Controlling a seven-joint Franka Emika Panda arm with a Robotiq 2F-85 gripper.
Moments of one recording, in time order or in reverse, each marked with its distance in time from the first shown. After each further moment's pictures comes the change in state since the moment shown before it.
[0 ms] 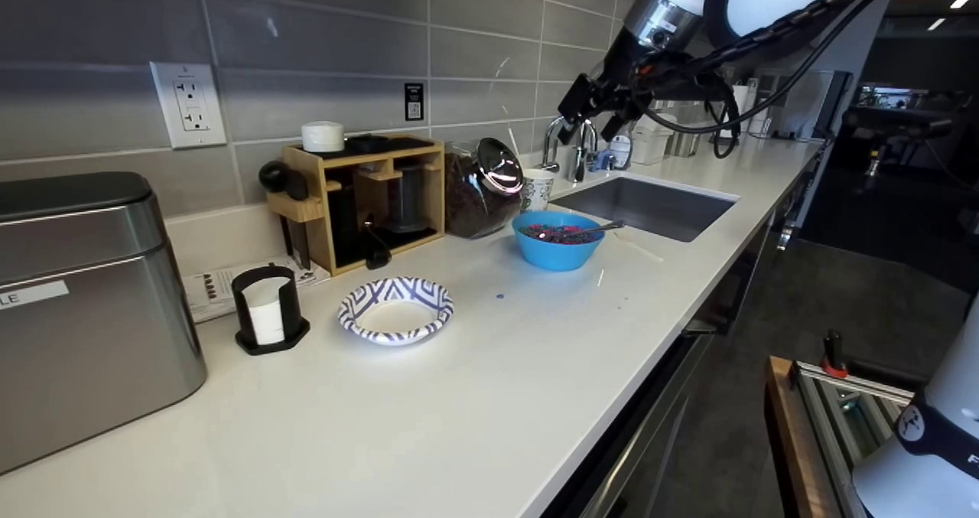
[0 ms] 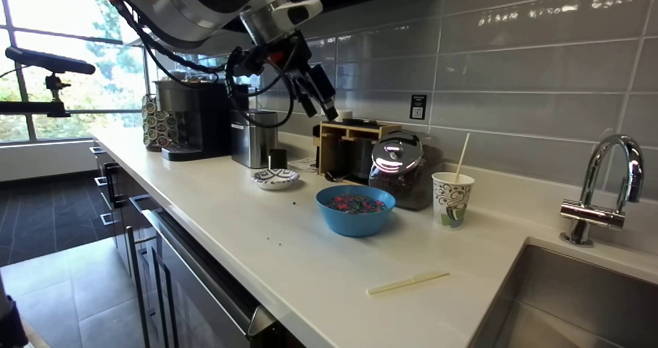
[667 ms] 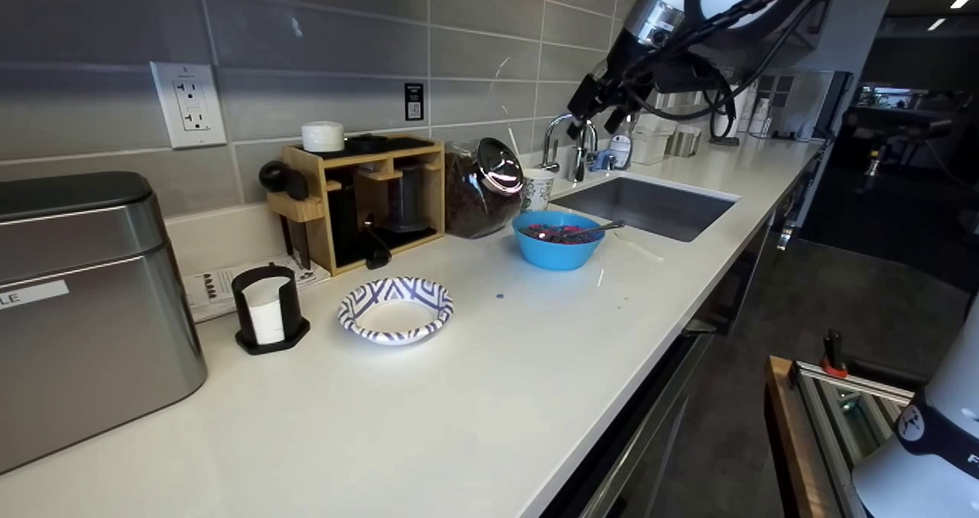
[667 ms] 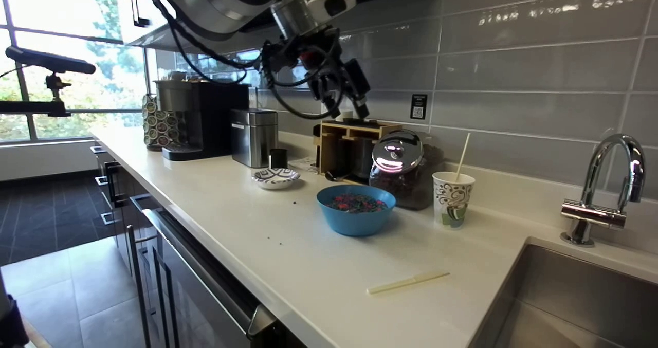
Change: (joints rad) arm 0.001 0.092 -0.116 0.099 -0.004 -0.036 -0.202
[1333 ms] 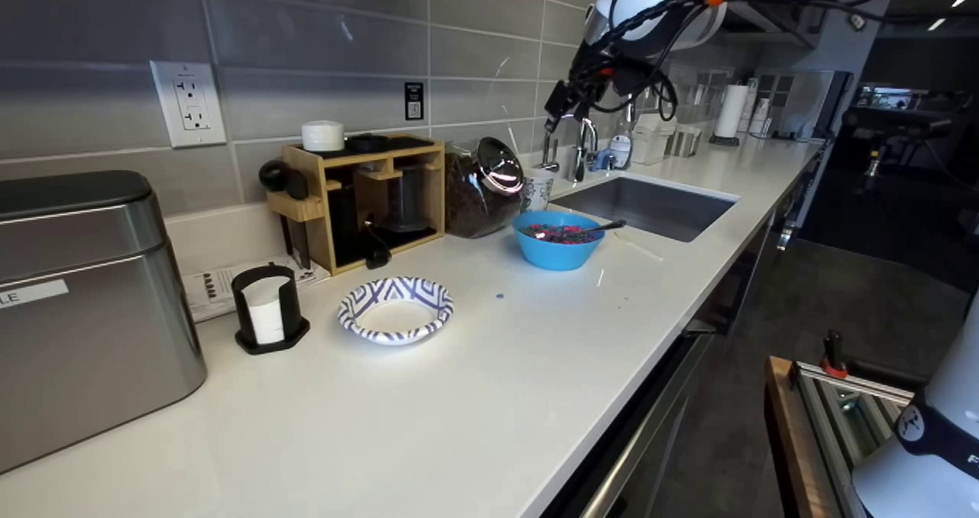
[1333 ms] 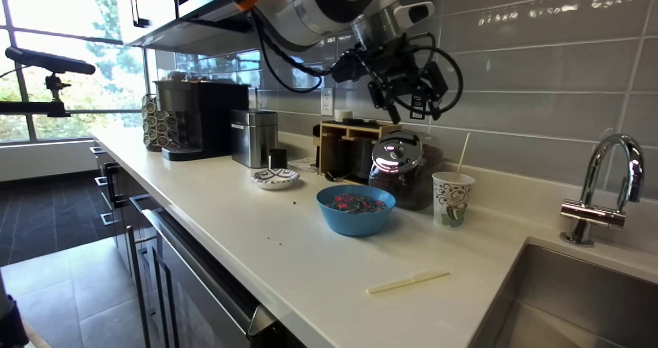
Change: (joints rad) arm 0.052 0.369 -0.172 0.348 0.037 0.055 -0.310
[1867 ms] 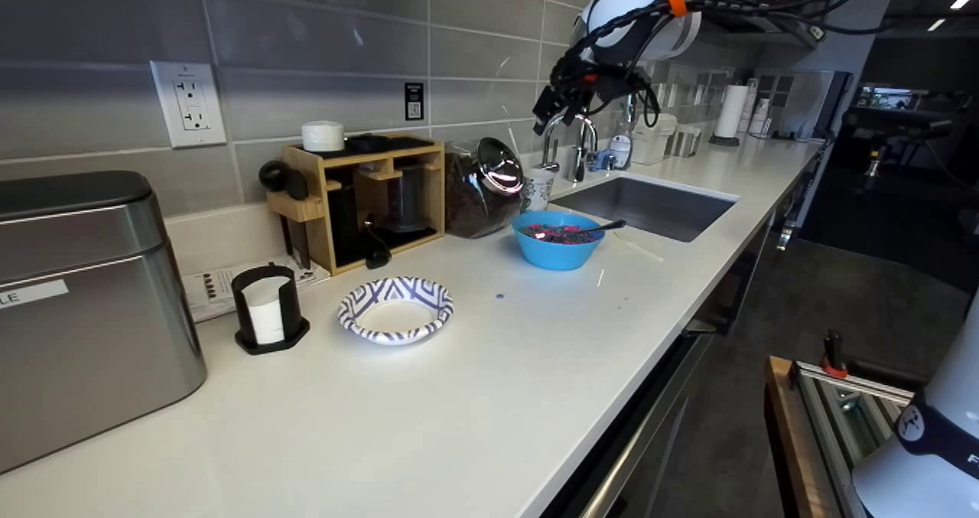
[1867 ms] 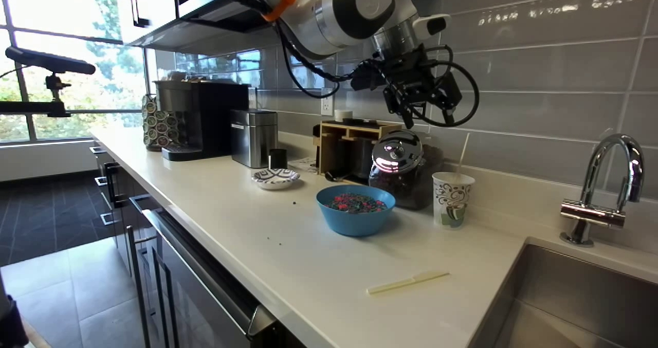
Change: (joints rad) arm 0.015 0.117 -0.024 0.105 0.090 0.020 -0.049
